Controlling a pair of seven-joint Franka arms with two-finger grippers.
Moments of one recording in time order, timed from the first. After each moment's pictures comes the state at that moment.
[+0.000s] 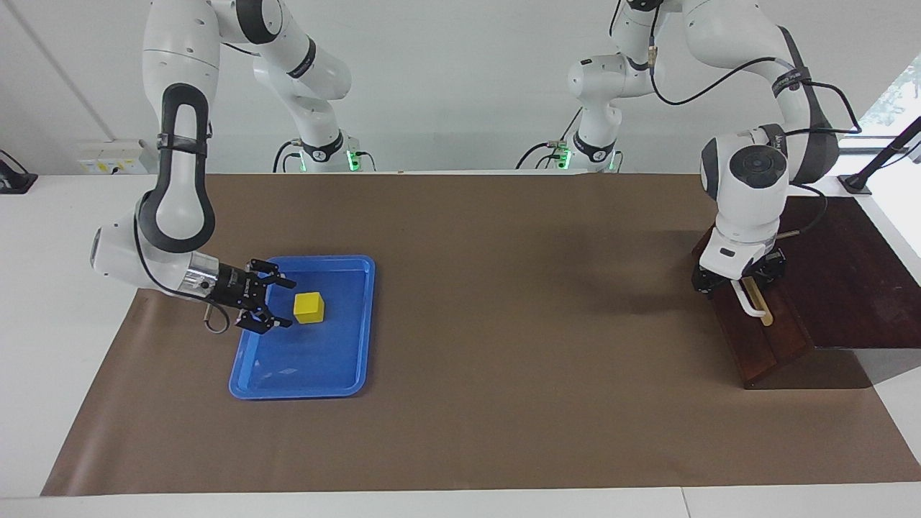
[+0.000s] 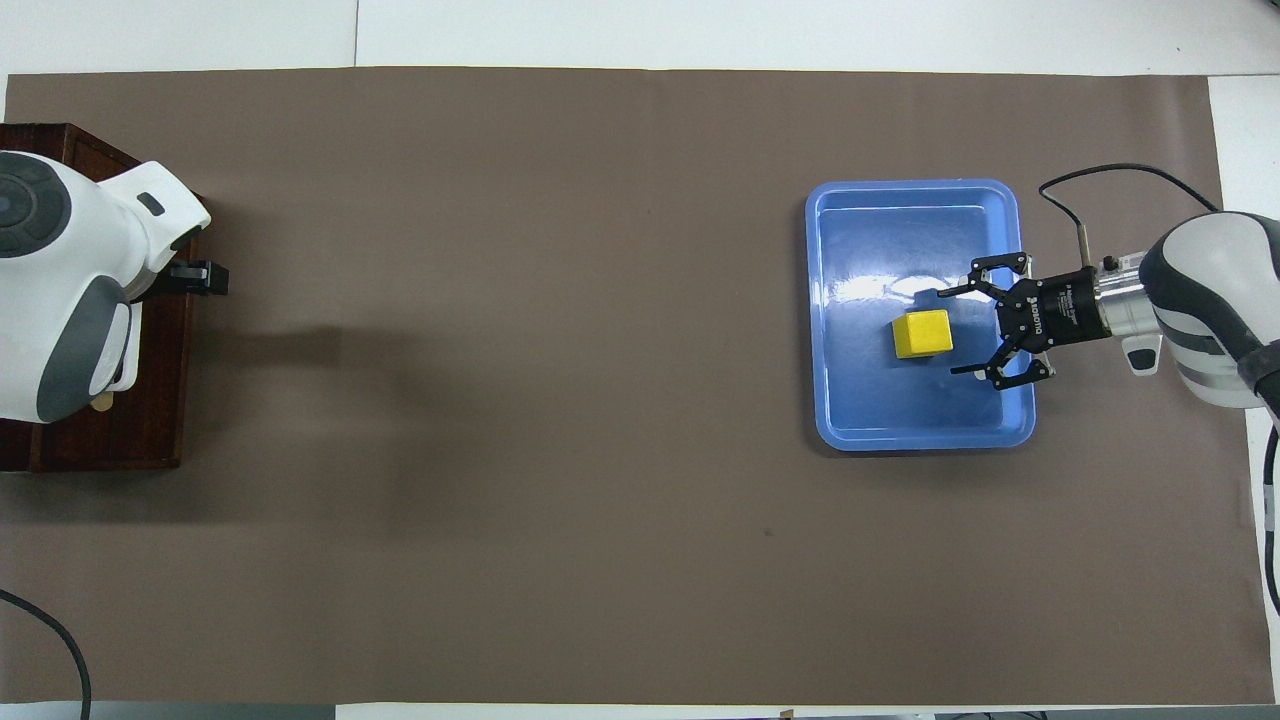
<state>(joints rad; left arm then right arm) 0.03 0.20 -0.07 -1.93 0.47 2.18 -0.20 -0.27 0.40 0.05 -1.93 0.77 1.91 0.82</state>
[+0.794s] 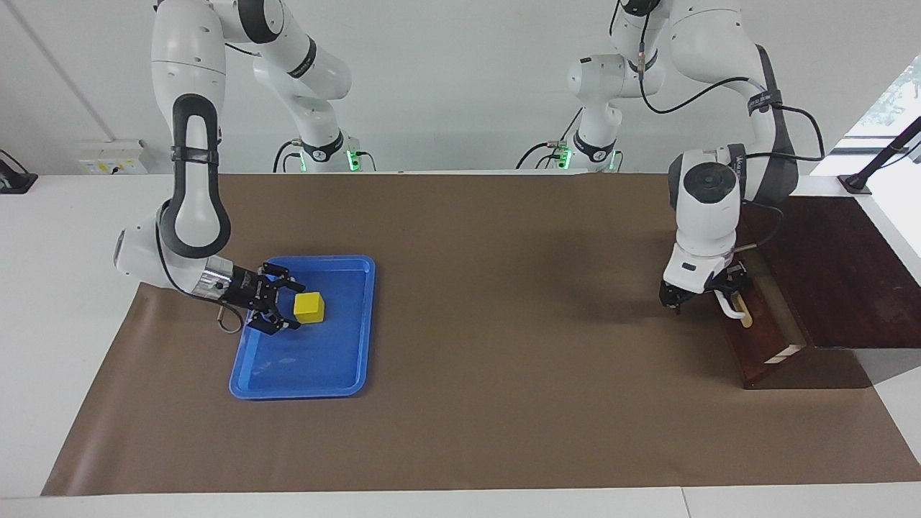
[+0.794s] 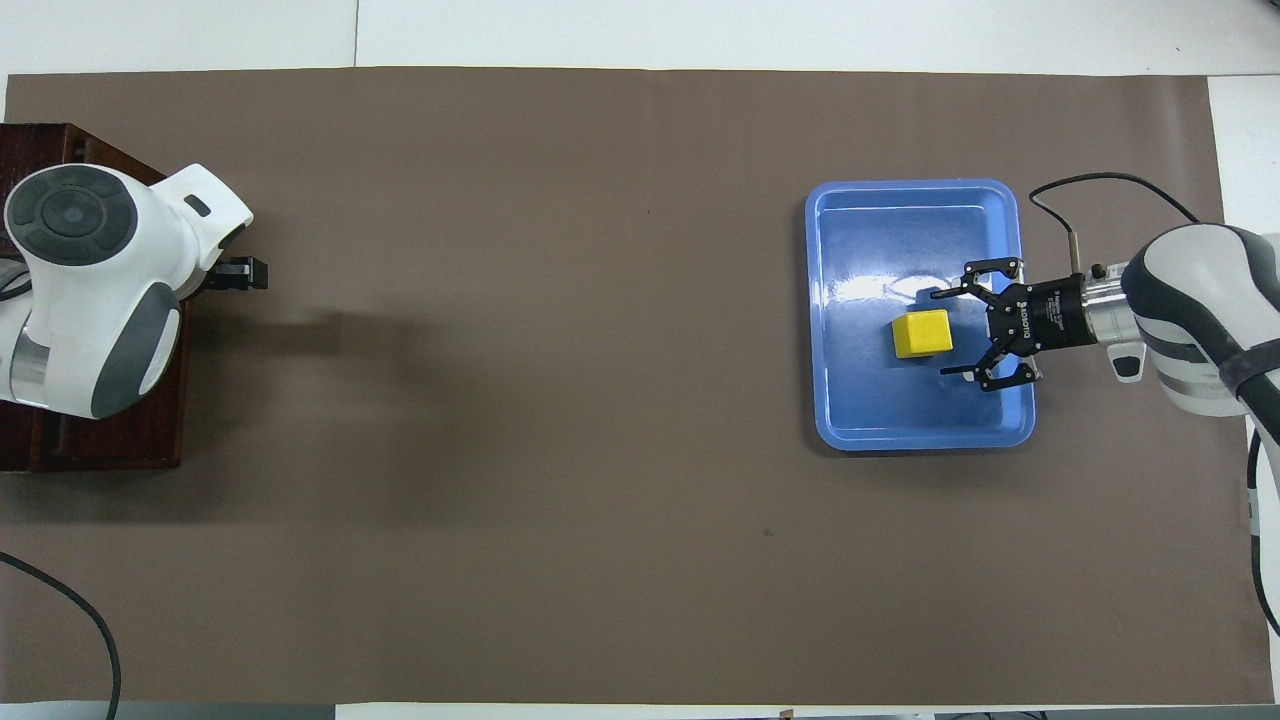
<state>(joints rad) -0.08 0.22 -0.07 -1.93 0.48 2.21 -0.40 -0.26 0.40 0.06 -1.97 0.80 1.99 0.82</state>
